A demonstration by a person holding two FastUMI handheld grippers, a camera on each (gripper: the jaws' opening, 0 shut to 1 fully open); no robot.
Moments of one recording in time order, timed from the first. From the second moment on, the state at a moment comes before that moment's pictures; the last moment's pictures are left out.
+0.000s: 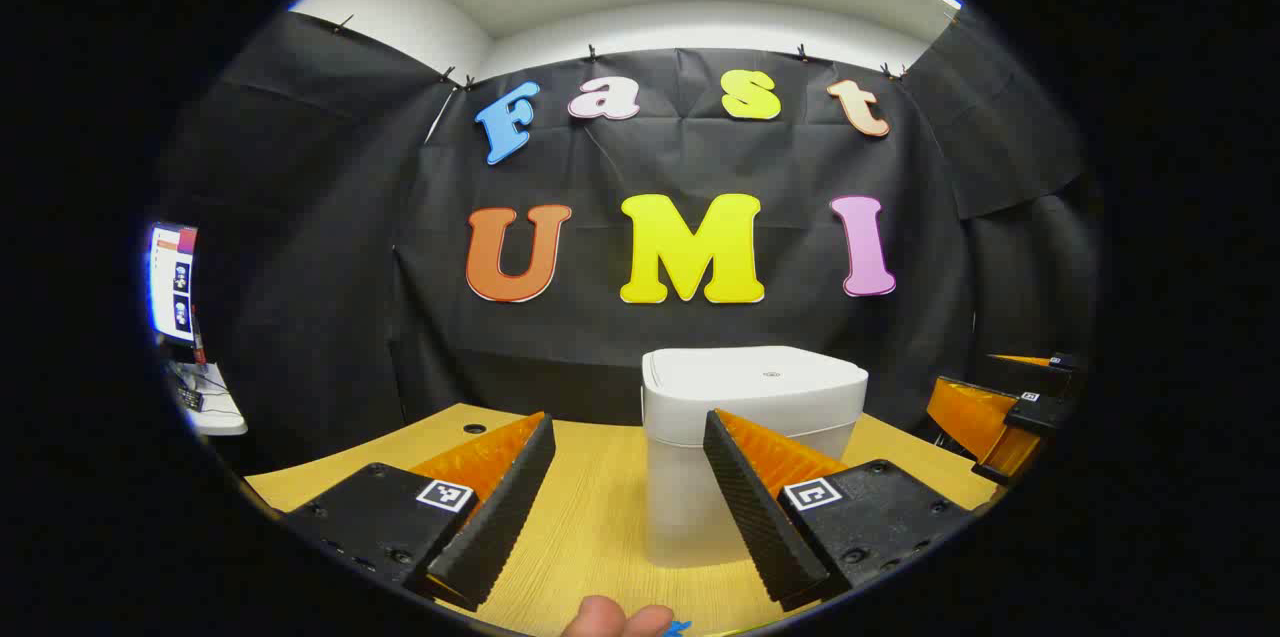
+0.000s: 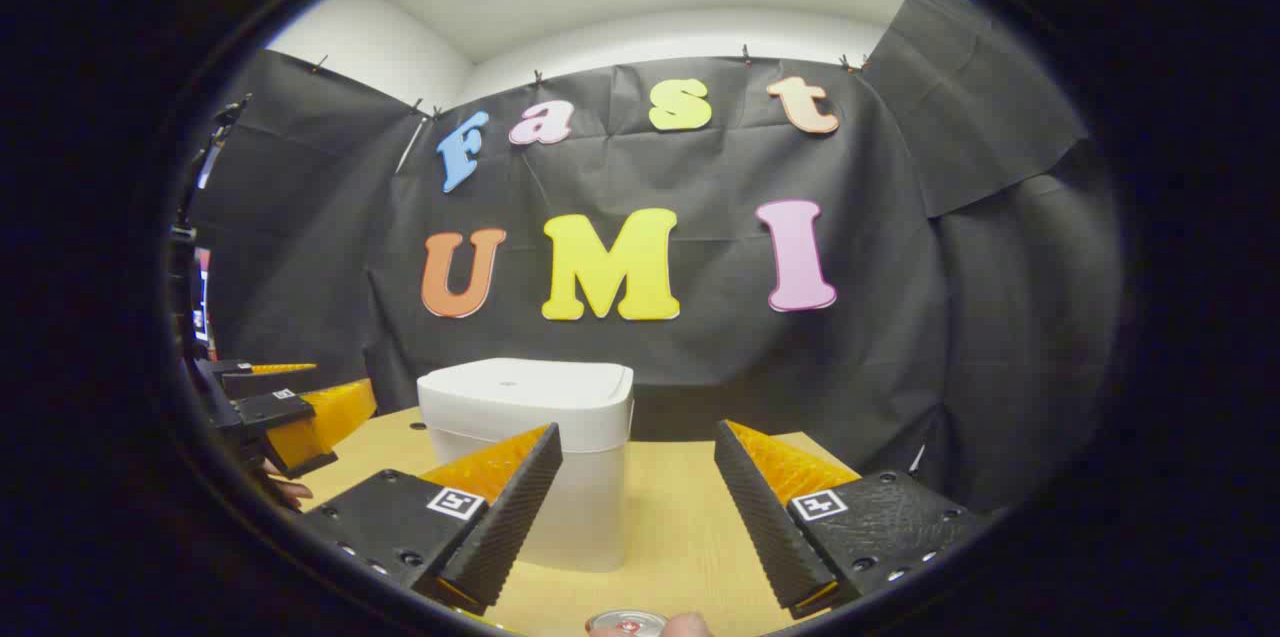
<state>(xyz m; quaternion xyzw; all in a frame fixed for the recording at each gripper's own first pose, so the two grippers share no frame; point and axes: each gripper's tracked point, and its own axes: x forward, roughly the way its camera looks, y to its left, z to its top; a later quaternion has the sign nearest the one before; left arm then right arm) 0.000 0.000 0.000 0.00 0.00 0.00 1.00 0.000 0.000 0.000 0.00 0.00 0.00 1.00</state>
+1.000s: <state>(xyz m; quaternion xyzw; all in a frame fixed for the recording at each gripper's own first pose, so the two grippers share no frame) -0.005 0.001 0.000 0.00 0.00 0.01 1.00 -0.002 -0.003 -0.003 0.01 0.00 0.00 1.00</state>
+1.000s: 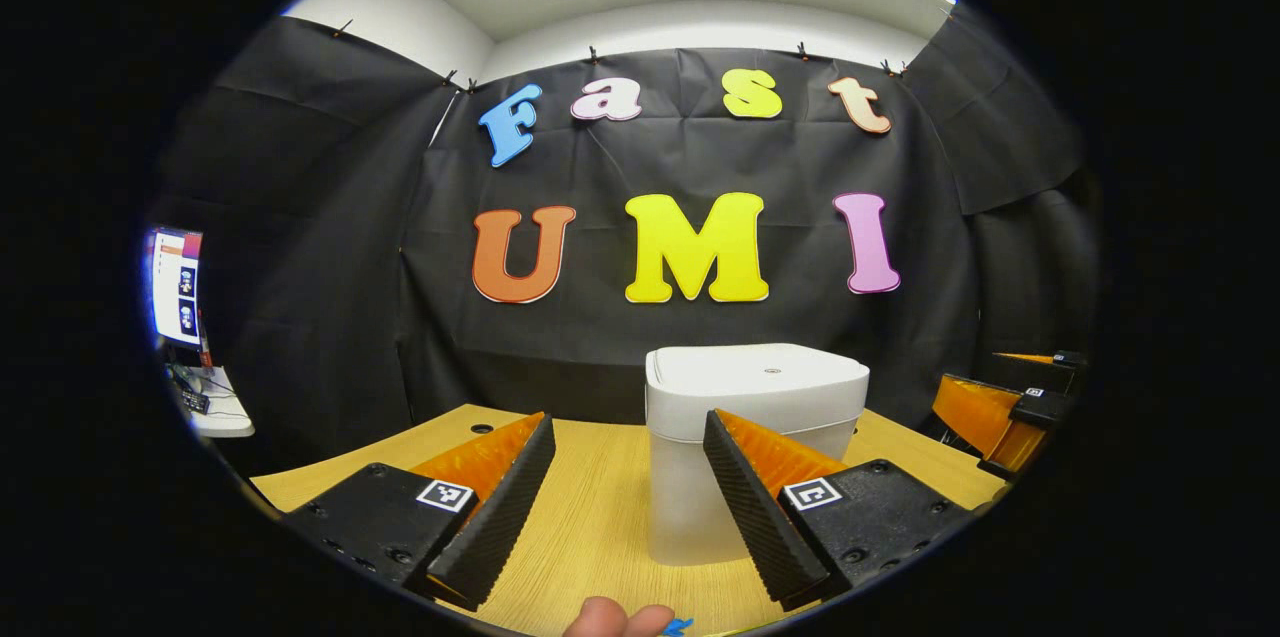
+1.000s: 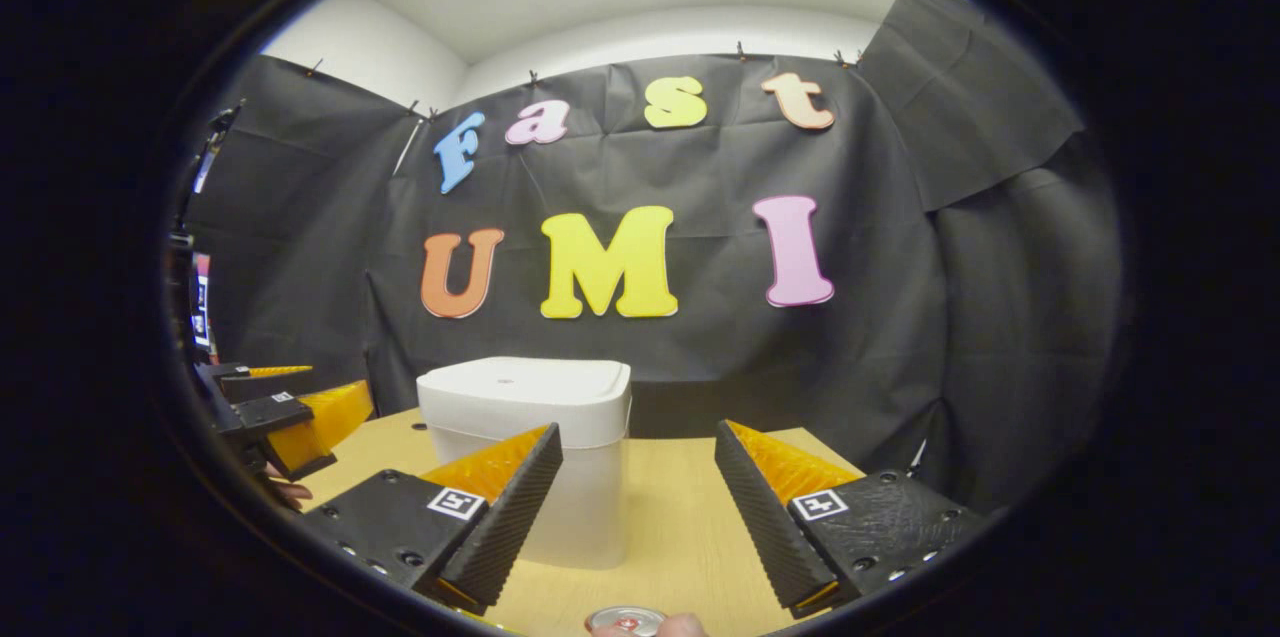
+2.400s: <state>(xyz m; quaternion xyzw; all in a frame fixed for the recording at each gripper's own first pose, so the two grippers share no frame) -0.009 0.031 -0.019 -0.01 0.01 0.03 1.00 0.089 0.055 0.023 -0.03 0.10 0.09 0.99</state>
